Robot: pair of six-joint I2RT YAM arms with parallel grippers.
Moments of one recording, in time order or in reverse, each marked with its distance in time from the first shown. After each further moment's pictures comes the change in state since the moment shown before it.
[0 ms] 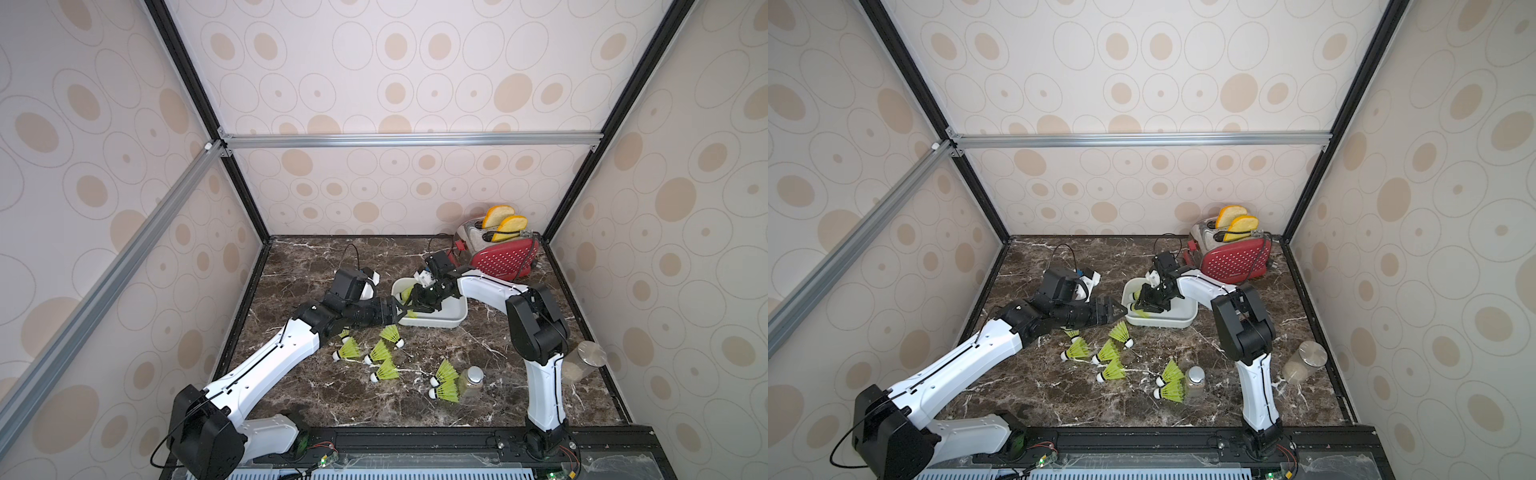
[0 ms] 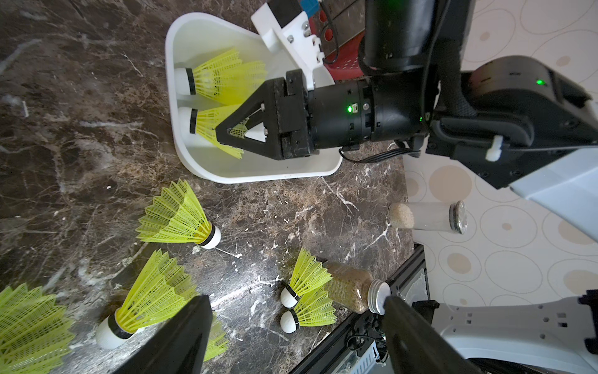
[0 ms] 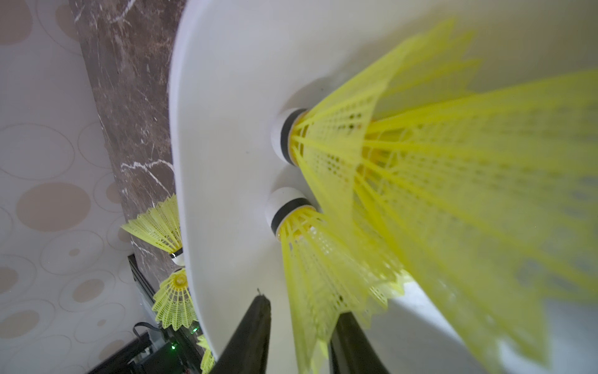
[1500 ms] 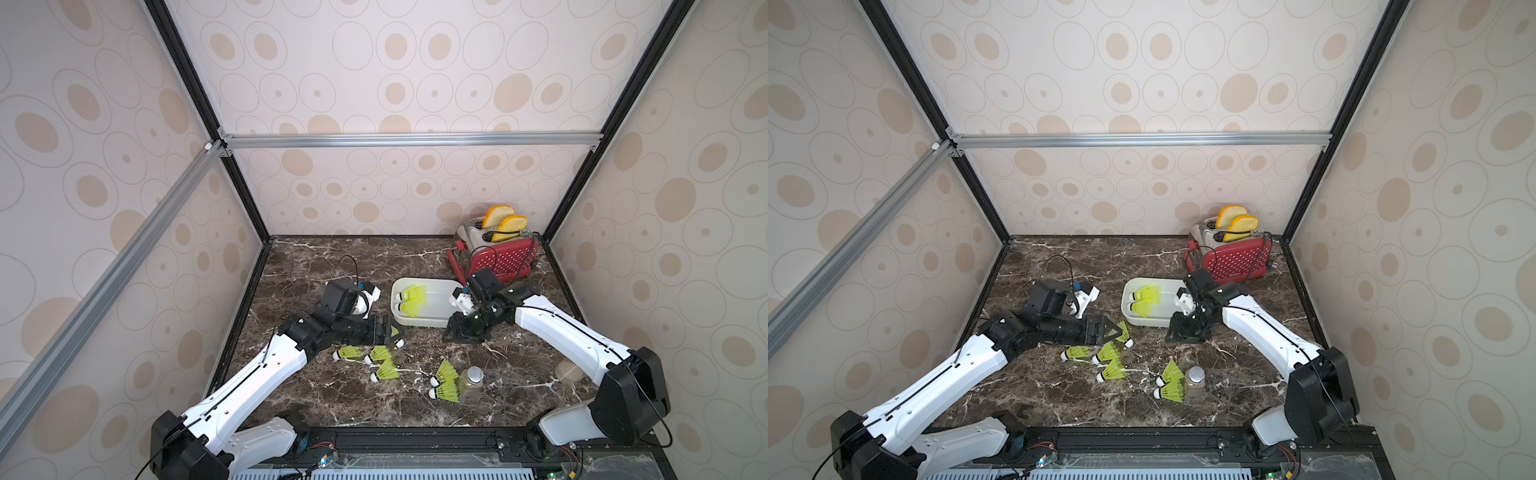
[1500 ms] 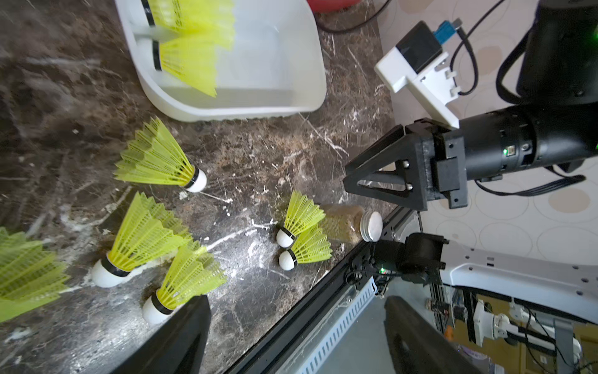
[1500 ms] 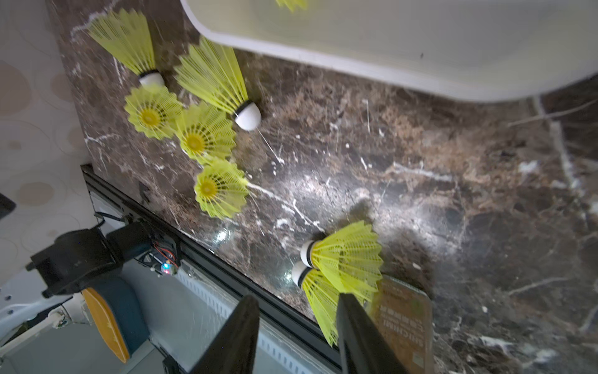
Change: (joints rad) left arm -0.043 -0.132 -0.081 -0.138 0.132 0.107; right arm -0.019 -0.662 -0.441 -0.428 0.068 -0.171
